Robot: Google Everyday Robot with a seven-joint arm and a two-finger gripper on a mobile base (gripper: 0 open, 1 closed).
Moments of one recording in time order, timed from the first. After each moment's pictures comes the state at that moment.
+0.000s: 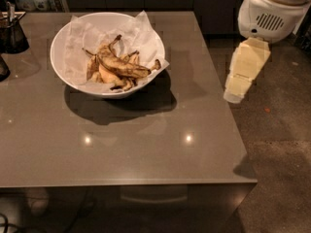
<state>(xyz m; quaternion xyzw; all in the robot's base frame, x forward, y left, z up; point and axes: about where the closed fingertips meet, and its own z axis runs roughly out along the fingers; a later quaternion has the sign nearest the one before) 0.489 -0.177 0.984 -0.55 0.83 -0.06 0.12</state>
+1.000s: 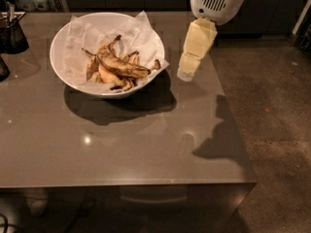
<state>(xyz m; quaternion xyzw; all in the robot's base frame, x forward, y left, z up) 0.535 -0.102 0.999 -0.54 0.82 -0.04 0.15</state>
